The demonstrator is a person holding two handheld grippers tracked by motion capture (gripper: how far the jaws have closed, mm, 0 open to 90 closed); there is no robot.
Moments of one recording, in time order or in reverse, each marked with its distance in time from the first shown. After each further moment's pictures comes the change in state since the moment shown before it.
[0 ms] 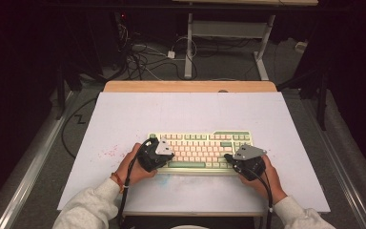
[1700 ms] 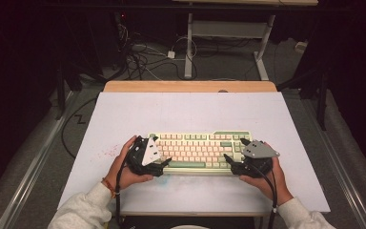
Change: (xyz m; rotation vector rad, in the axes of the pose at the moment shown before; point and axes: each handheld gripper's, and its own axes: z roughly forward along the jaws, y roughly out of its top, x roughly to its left) left arm -0.010 -0.021 -0.028 -0.190 0.236 0.038; right arm -0.004 0.009 -0.024 -0.149 -0.140 0.065
